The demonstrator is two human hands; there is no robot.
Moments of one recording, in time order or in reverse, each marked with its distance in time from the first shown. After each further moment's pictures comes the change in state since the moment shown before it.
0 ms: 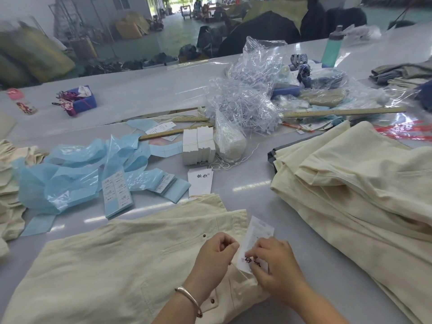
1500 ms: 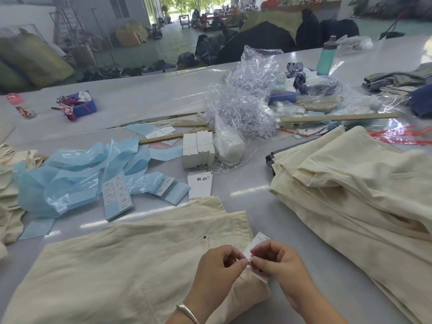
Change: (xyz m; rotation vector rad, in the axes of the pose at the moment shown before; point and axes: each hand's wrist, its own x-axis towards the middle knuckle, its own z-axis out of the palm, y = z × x) left_hand -0.024 -0.006 0.002 0.110 -0.007 0.200; right_hand -0.011 -0.013 -0.007 1.223 0.021 0.520
